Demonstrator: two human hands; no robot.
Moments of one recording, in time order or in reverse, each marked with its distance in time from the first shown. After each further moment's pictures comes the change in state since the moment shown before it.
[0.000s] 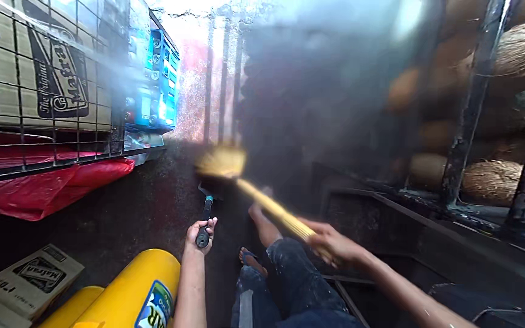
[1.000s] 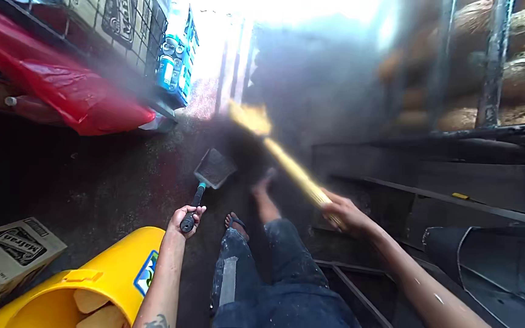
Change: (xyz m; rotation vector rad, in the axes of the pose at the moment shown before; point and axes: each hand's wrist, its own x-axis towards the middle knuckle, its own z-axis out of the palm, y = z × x) left_hand 0.003 0.031 -0.216 0.241 -0.160 -0.004; right_hand -0.031 0.118 0.125 0.084 0.357 -0.256
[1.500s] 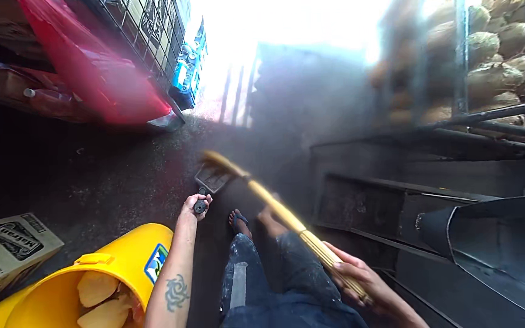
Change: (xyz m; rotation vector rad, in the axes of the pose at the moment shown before) left_hand 0.023 0.004 -0.042 0.010 -0.007 0.019; right_hand -0.156 0.100 0.107 0.316 -0.078 0.071
